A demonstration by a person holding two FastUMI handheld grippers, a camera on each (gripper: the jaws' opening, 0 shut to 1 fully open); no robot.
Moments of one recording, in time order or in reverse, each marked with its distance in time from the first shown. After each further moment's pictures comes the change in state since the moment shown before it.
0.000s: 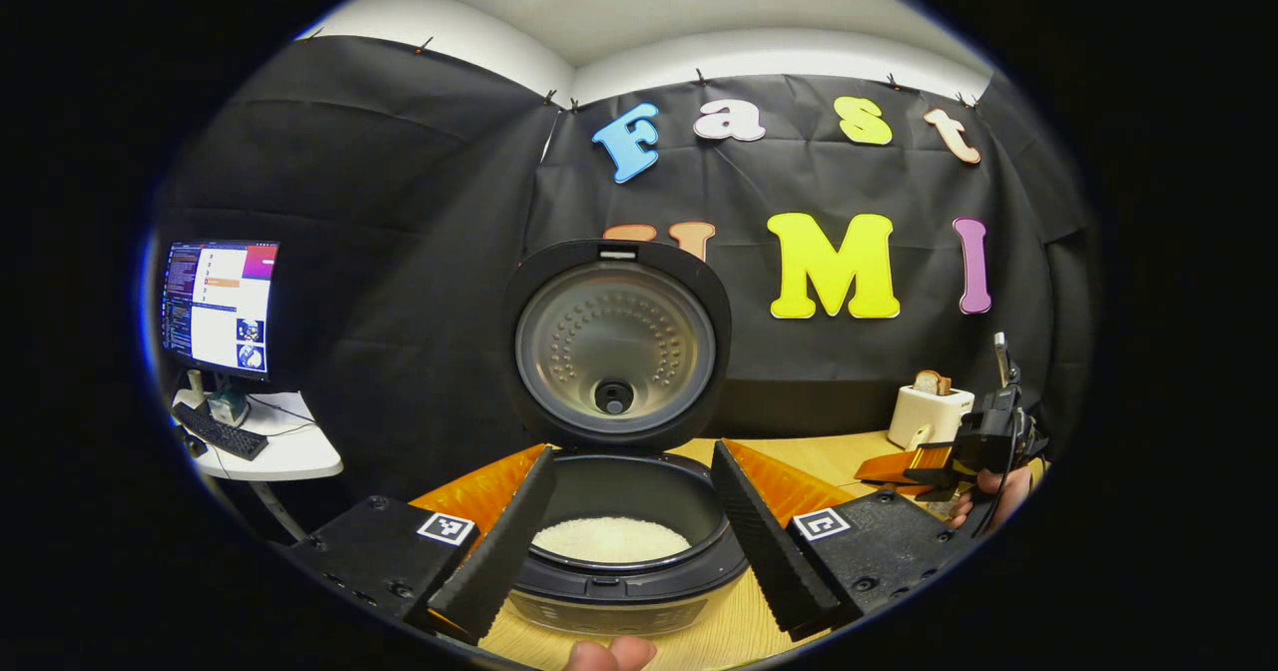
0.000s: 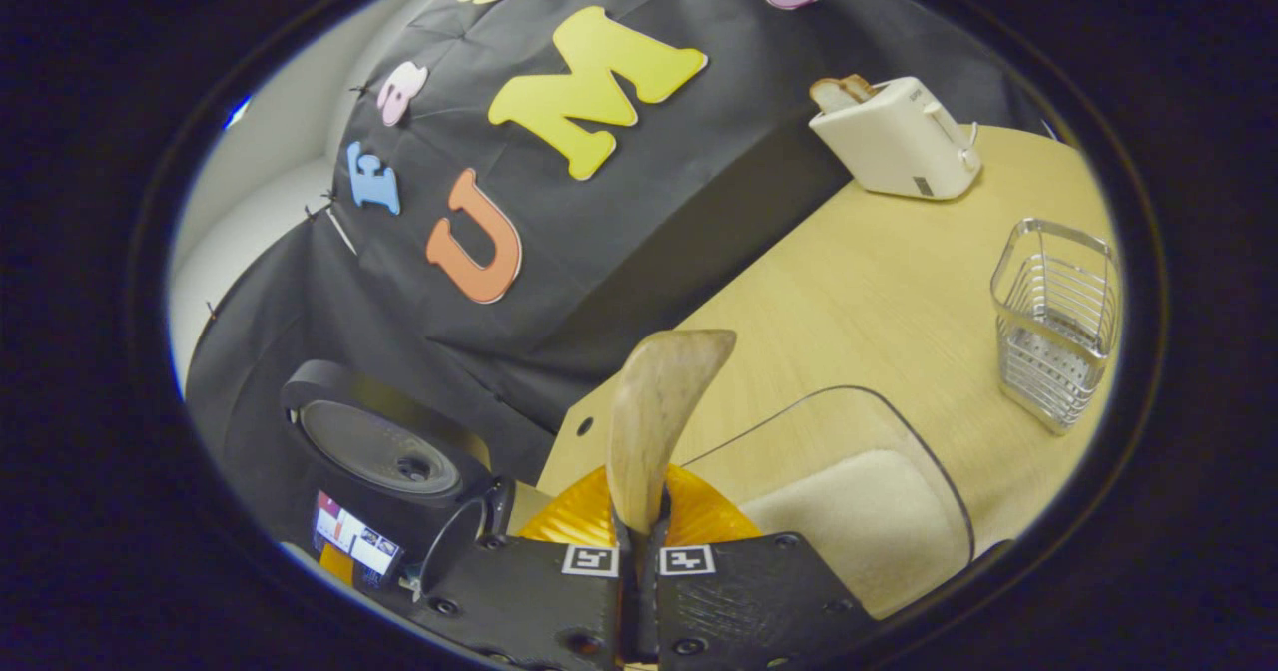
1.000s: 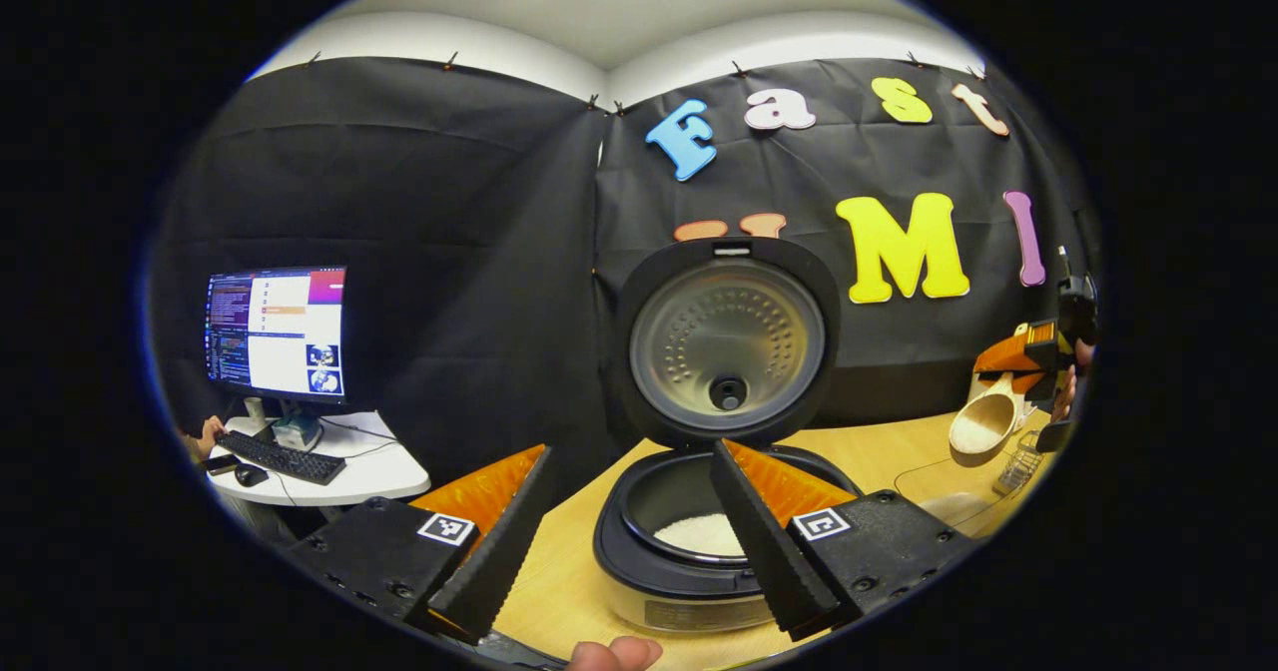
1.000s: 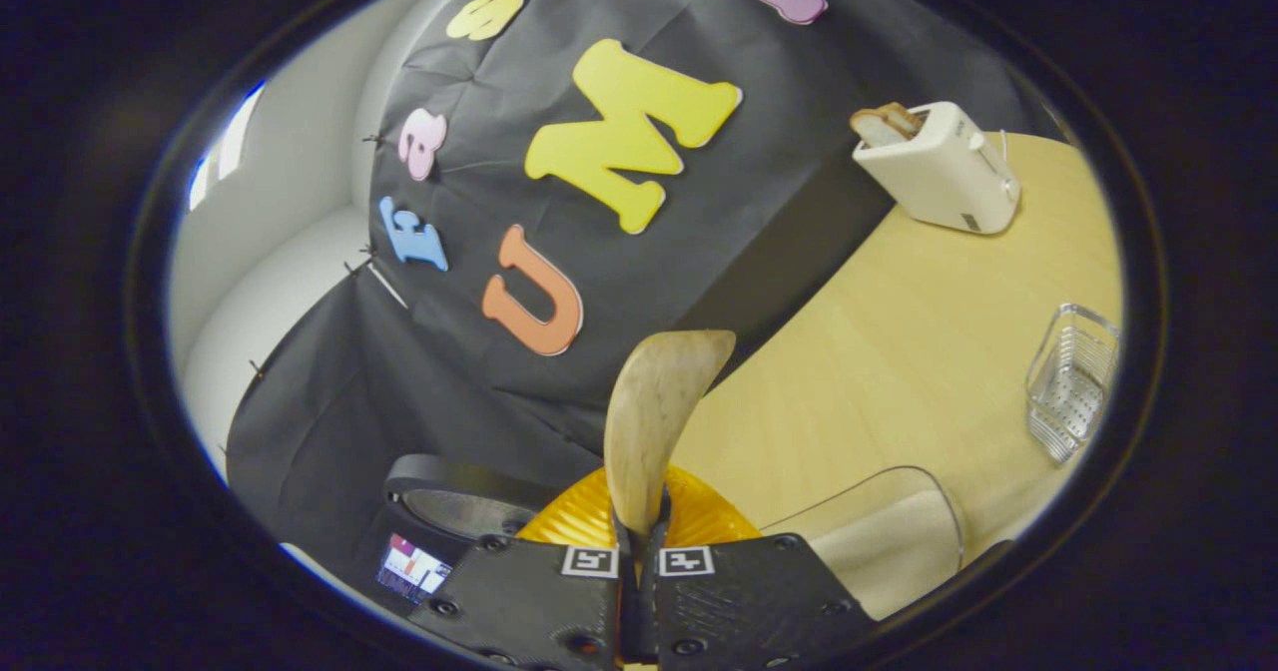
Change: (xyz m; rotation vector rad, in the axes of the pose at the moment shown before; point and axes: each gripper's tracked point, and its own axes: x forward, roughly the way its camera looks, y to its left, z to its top) left arm -0.009 0.091 -0.003 0.067 0.025 0.196; right arm -0.020 0.096 0.066 0.052 -0.034 0.192
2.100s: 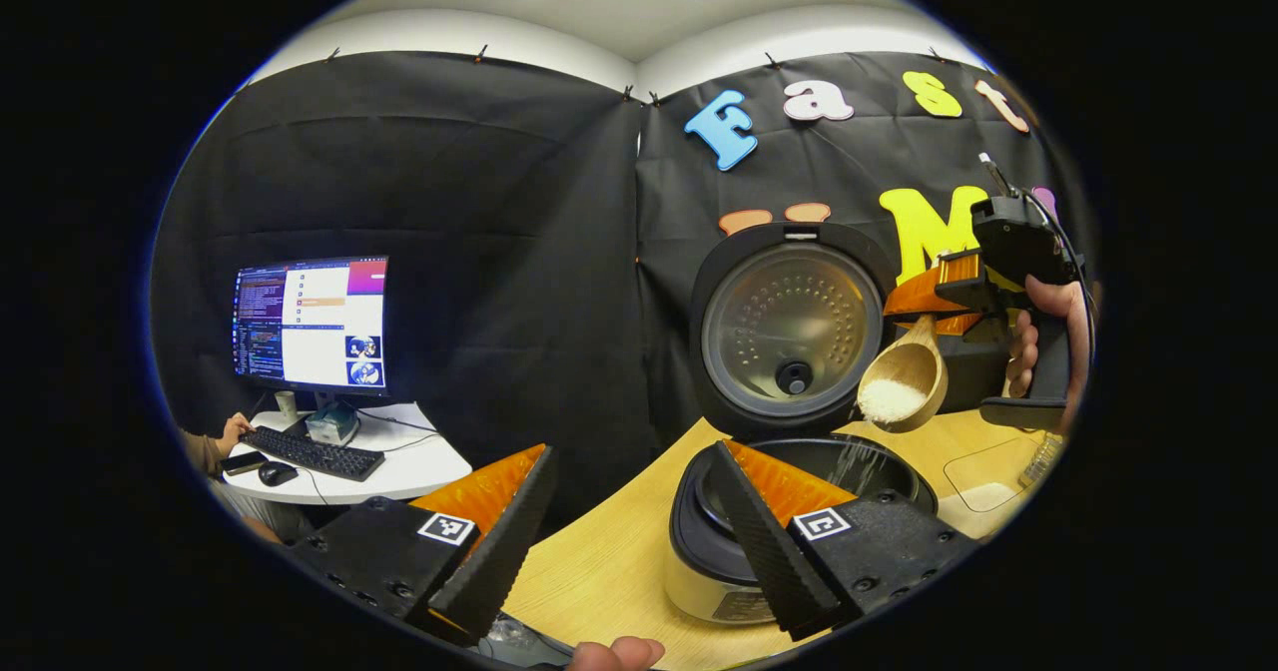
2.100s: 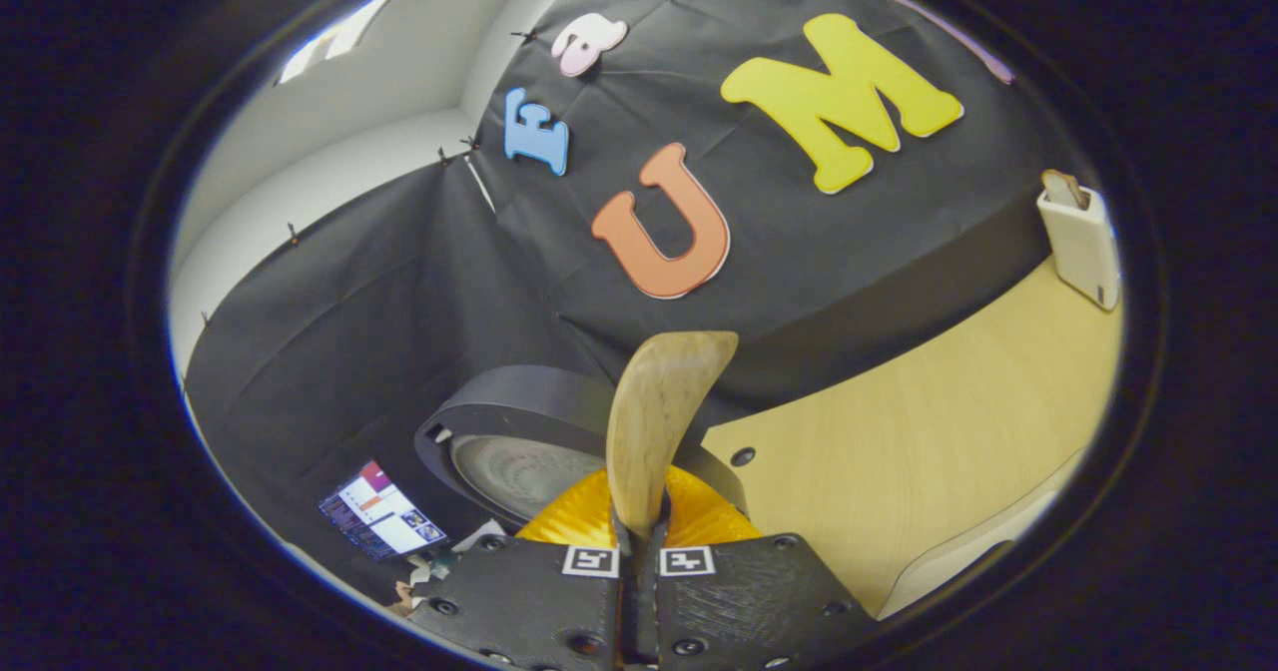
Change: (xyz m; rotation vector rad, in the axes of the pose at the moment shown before) left arm -0.001 0.041 -0.004 0.010 0.010 0.078; right arm 0.100 0.138 -0.090 -0.319 0.057 0.076
